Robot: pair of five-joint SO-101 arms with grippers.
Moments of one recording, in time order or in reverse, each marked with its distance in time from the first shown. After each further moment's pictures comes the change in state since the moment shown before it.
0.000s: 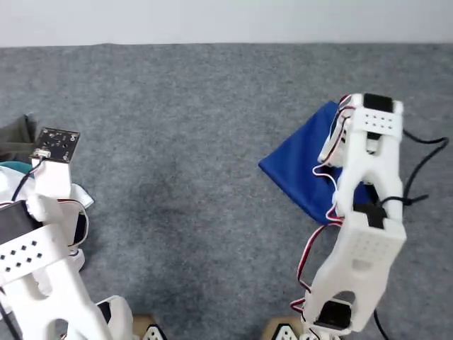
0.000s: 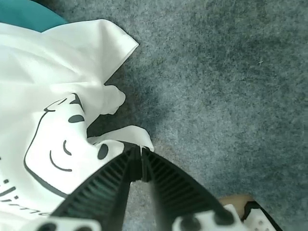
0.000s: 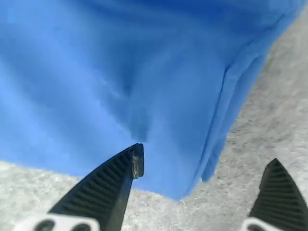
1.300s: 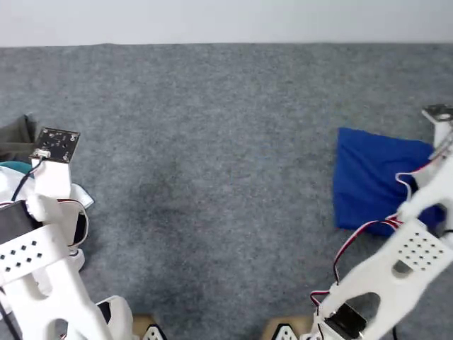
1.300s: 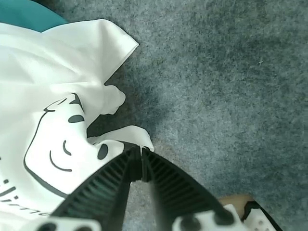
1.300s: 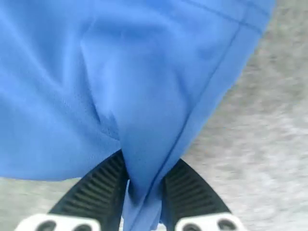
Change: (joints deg) left arm 0.0 0.0 0.0 0.0 0.0; right arm 29.4 14.7 -27.3 3.0 71.5
